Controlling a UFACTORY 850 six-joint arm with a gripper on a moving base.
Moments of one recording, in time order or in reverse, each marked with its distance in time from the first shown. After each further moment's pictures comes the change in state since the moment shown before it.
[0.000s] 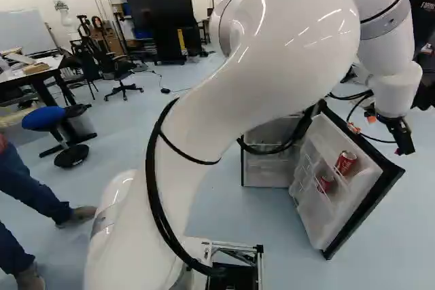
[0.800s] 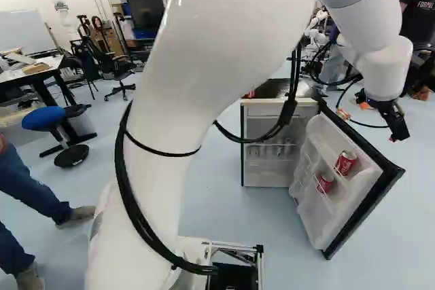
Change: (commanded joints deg) arm 1.5 9.4 7.1 0.0 0.0 0.0
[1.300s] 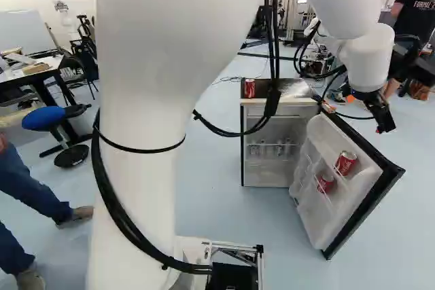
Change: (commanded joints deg) arm 2.3 7.4 6.7 0.0 0.0 0.0
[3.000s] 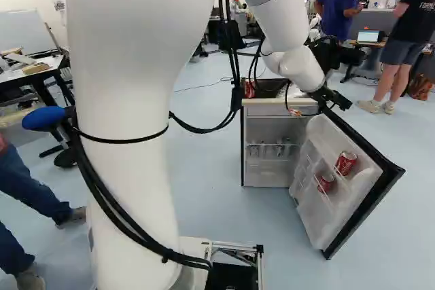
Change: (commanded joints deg) arm 13.0 5.9 13.5 -13.3 21.2 0.0
